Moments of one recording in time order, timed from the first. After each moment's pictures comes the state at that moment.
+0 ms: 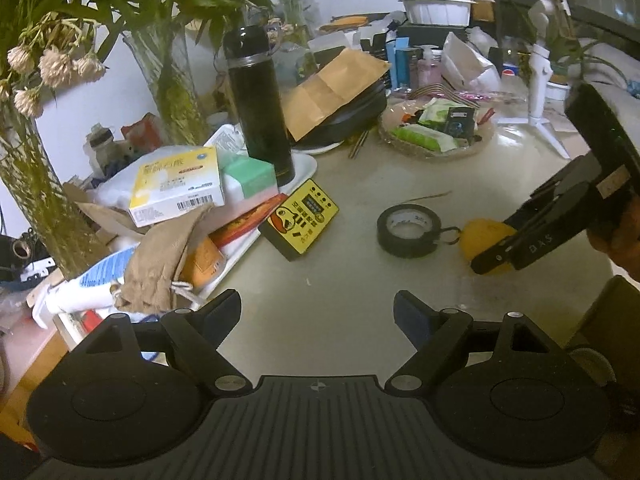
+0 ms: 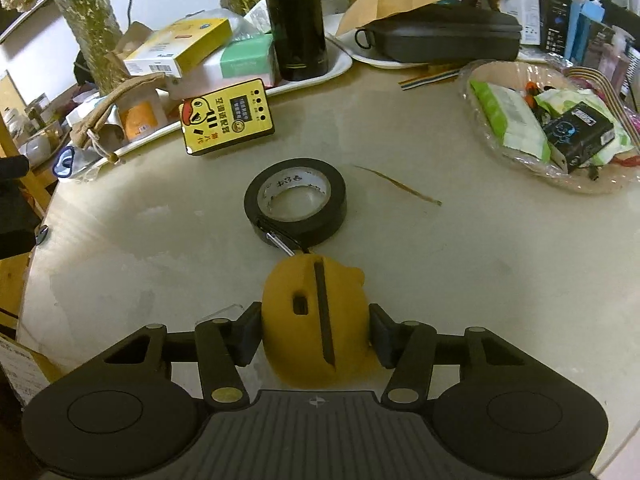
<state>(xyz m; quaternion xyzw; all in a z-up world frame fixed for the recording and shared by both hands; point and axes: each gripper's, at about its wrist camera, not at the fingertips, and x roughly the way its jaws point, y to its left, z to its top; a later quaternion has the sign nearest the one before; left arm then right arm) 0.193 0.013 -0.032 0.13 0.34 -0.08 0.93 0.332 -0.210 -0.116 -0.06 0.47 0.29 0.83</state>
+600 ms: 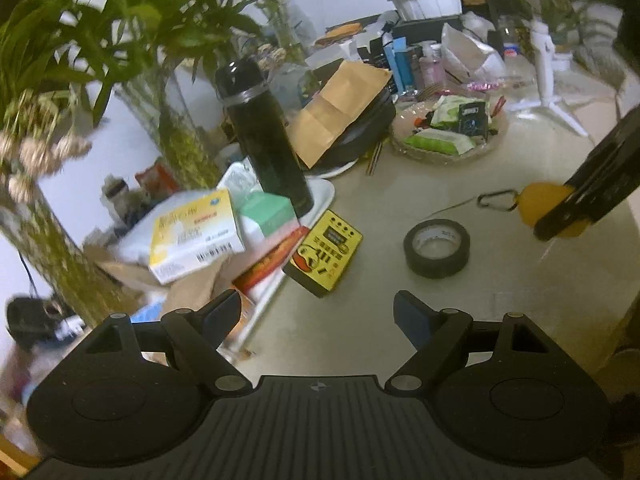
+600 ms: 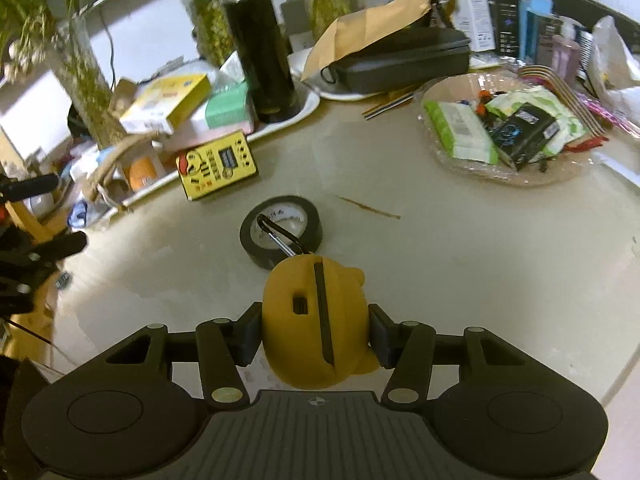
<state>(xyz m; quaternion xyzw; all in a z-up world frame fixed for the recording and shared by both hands) 0.213 -0.007 -0.026 0.22 0.31 -0.05 0.92 0.317 -0.249 -0.077 0.01 0.45 0.27 0.85</state>
